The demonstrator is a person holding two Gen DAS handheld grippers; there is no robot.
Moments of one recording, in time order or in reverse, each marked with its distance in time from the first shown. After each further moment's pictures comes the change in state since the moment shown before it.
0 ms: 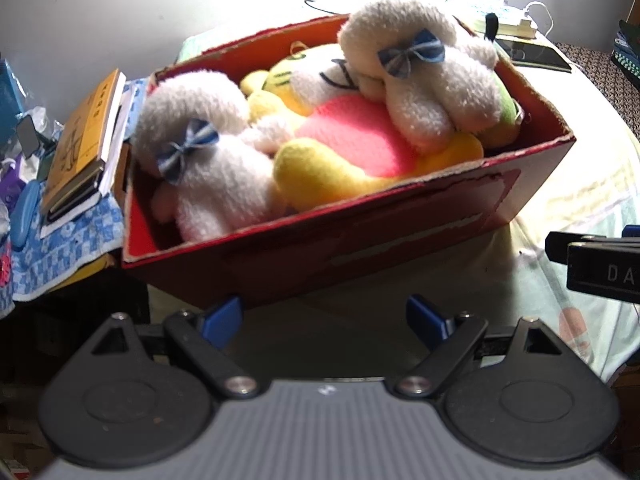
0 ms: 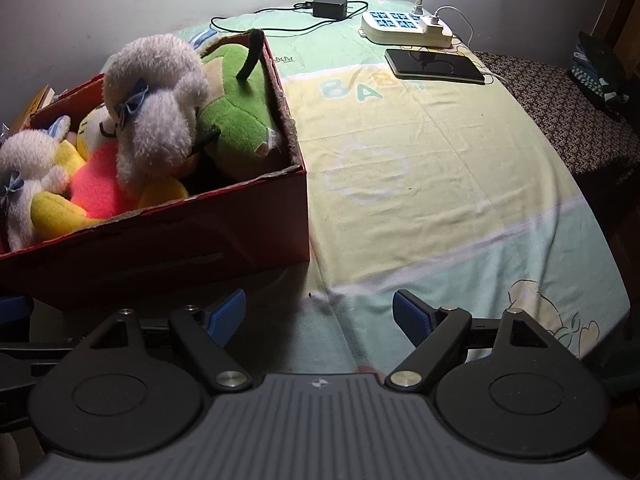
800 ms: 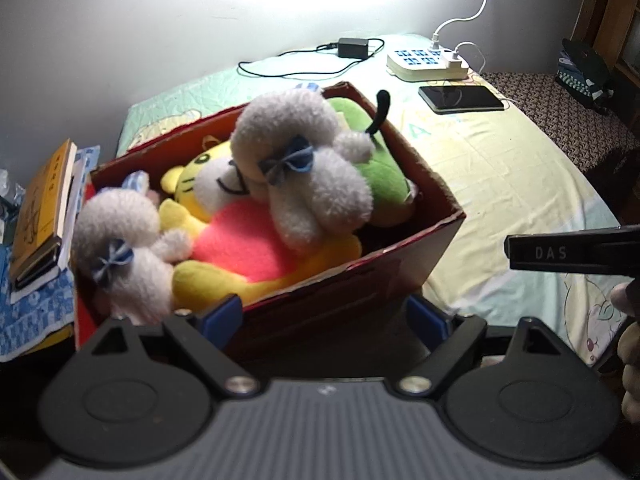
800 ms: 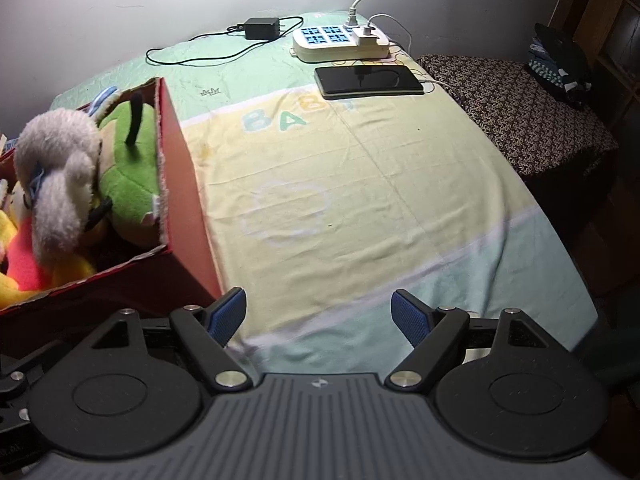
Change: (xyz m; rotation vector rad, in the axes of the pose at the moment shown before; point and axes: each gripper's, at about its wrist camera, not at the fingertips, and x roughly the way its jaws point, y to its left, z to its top) left arm -0.028 -0.057 0.037 0.069 -0.124 -0.122; right arm 0.011 -0.070 0.031 0.096 -0.038 -0.102
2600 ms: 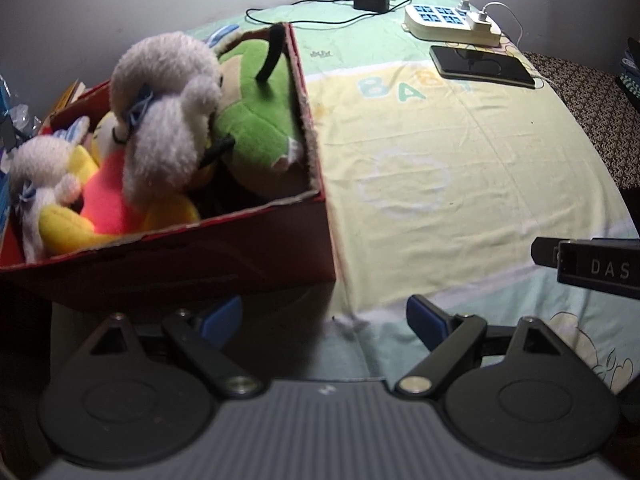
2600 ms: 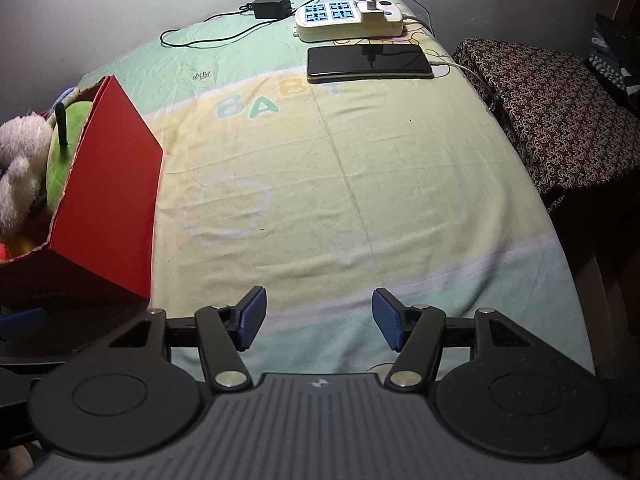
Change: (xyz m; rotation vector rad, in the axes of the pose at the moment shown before) left arm 0.063 -0.111 0.017 -0.175 0.138 0.150; right arm 0.044 -0.099 0.028 -0.133 0.077 0.217
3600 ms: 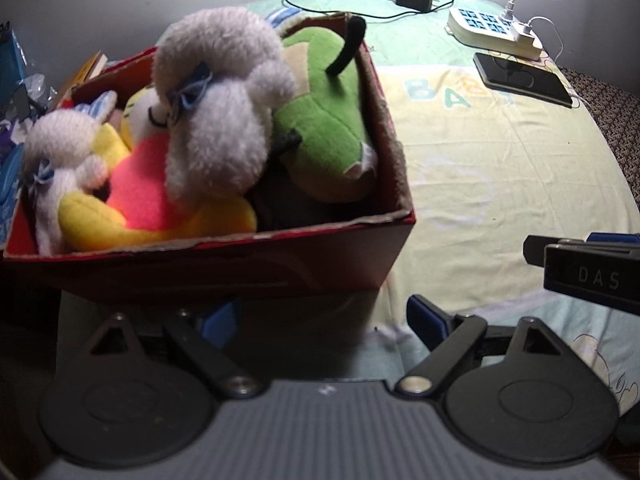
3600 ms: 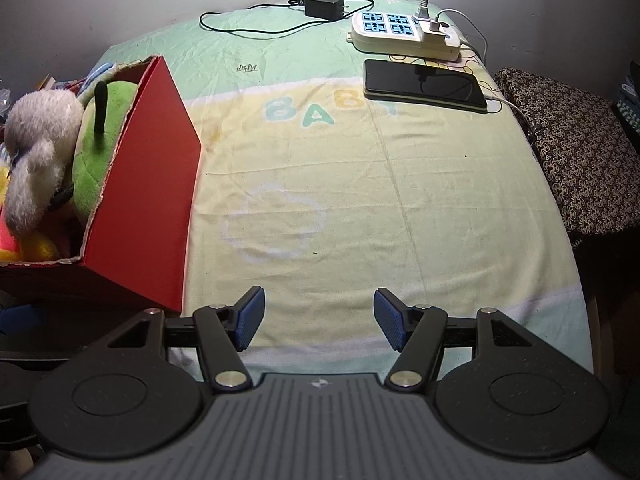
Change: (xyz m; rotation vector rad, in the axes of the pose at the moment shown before) left arm 0.009 0.028 0.008 -0.082 0.032 0.024; right arm 0.012 0.052 0.020 -0.125 0.014 0.001
